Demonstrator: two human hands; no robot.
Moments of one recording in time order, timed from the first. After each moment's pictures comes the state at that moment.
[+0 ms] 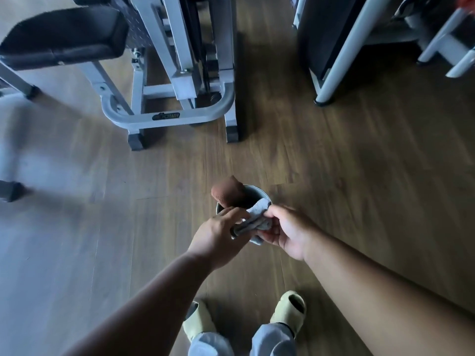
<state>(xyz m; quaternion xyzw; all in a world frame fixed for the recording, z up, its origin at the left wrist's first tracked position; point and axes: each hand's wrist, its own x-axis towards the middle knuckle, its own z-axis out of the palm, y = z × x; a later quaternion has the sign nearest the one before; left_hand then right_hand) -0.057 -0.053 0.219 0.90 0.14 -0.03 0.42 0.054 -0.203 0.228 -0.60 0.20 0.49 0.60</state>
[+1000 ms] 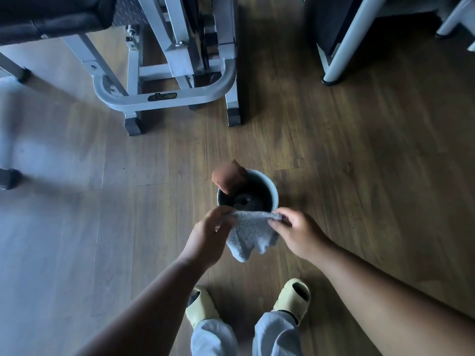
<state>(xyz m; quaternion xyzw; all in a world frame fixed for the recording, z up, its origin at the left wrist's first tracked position) -0.088 -0.050 0.155 0.80 0.30 -0.05 0.51 0.029 -0.250 0.139 -0.80 -0.17 0.34 0.46</state>
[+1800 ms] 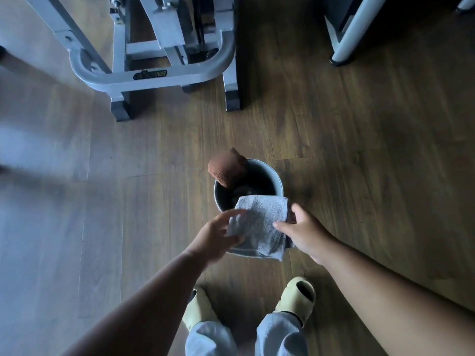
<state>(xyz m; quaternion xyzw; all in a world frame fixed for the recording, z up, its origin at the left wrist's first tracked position) -0.081 -0.041 0.052 0.70 0.28 -0.18 0.63 0.038 -0.244 0.053 -0.75 0.02 0.44 0.49</state>
